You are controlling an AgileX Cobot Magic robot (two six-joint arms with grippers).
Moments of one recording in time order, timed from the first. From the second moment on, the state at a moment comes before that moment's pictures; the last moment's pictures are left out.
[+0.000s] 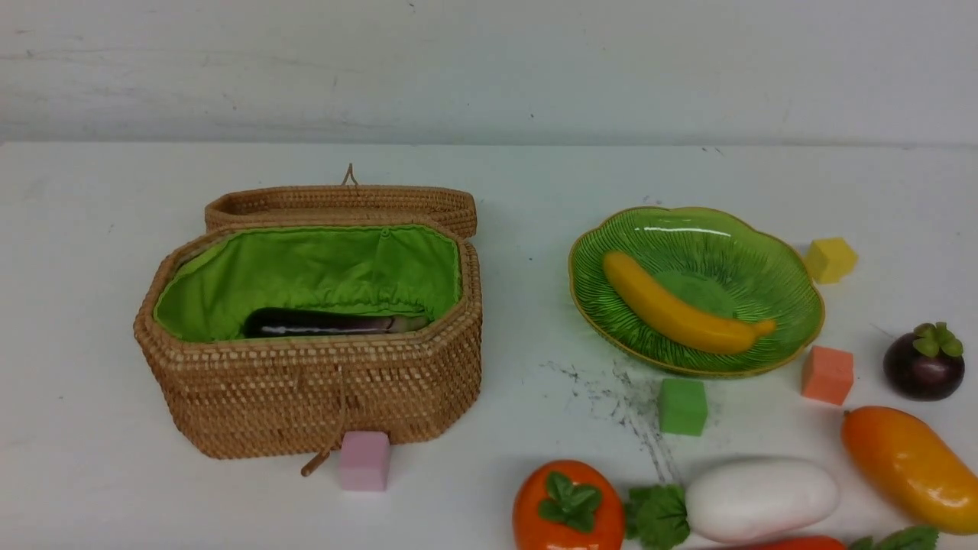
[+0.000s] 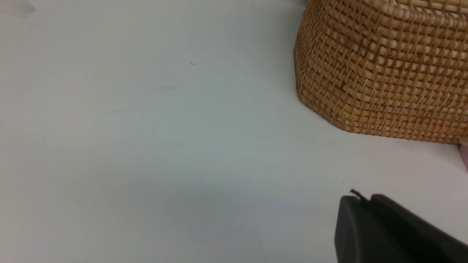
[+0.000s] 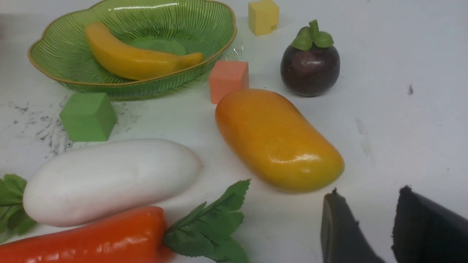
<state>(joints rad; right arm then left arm) 0.02 -0.01 0.01 -0.21 0.39 0.27 -0.01 -0.01 0.03 0.13 0.40 -0.30</state>
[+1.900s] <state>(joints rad) 0.02 -0.01 0.03 -0.91 -0.21 0.25 -0.01 -0.01 0.03 0.13 0.40 -0.30</state>
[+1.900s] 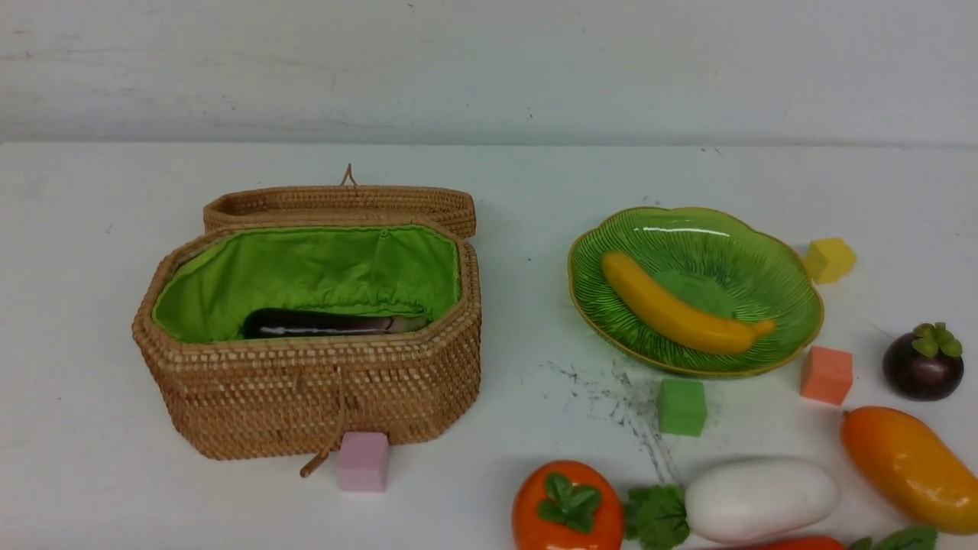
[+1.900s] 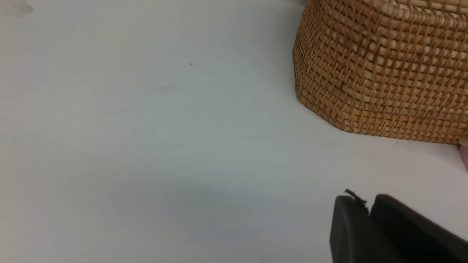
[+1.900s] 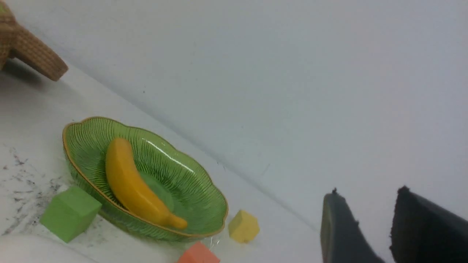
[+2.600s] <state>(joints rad) 0.02 0.05 -0.47 -0.60 0.08 0.93 -0.01 -0.01 0.03 0.13 0.40 -0.30</state>
